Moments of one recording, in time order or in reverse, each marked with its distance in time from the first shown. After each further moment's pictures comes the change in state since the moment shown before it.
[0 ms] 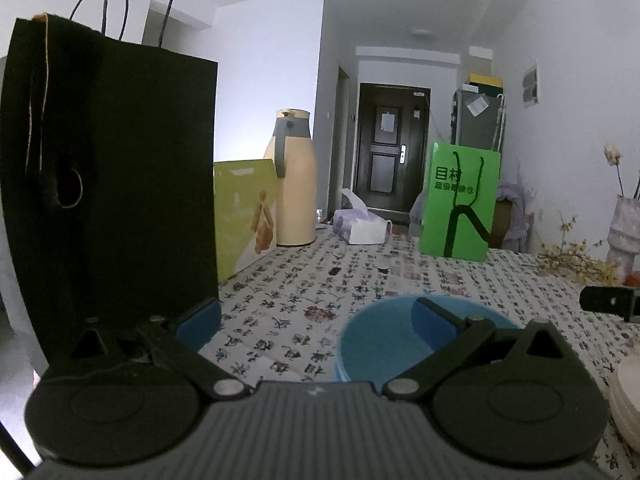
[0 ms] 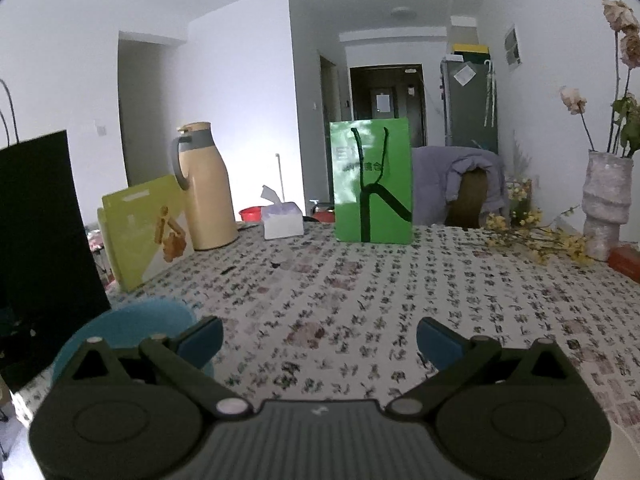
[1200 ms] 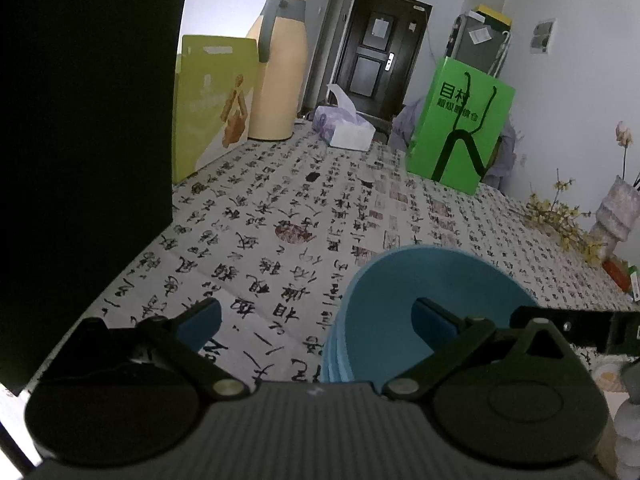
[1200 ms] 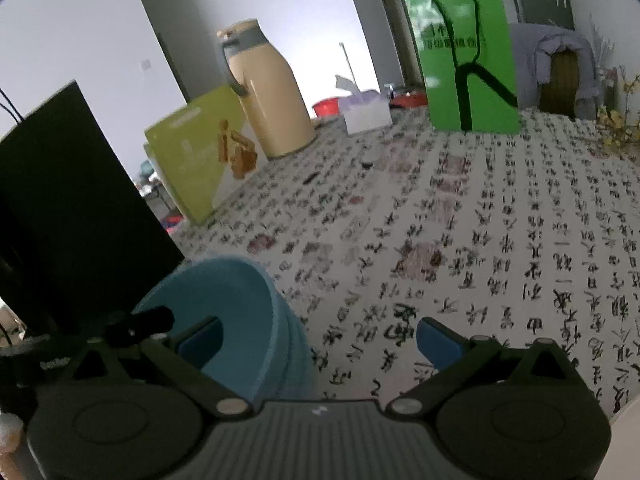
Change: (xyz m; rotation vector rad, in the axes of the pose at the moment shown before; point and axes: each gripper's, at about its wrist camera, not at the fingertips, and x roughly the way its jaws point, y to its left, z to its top) left arm 0.083 0.016 0.002 -0.122 0.352 -0.118; right arm 0.093 0.028 0.007 0.092 0.397 0.281
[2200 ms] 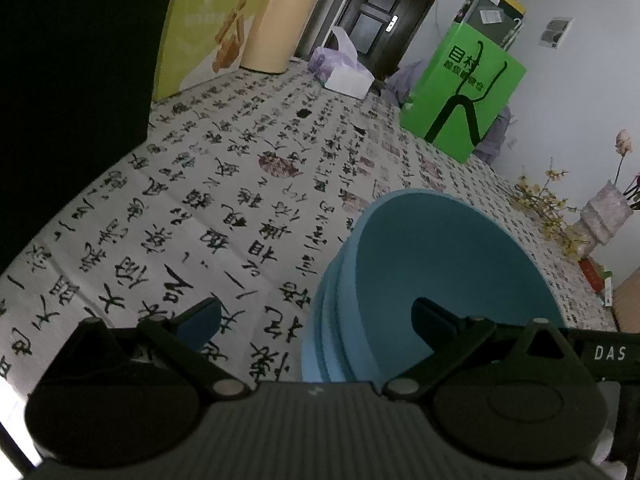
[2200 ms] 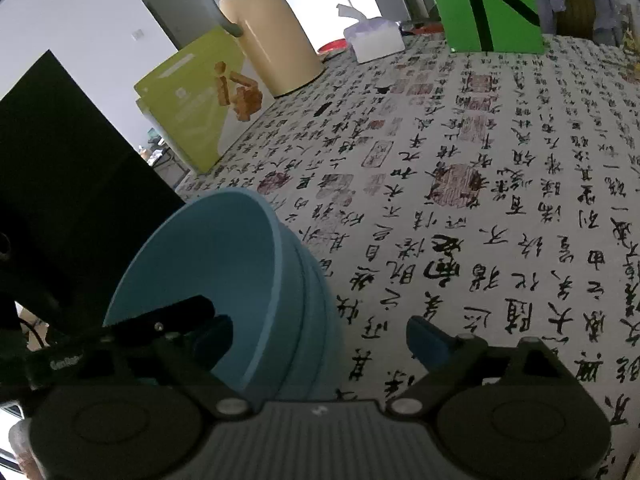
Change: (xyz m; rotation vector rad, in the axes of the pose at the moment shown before) left arm 0.031 0.012 -0.014 -0.136 0.168 -0.101; right arm 0.042 -0.001 -0.009 0.096 0.171 0.088
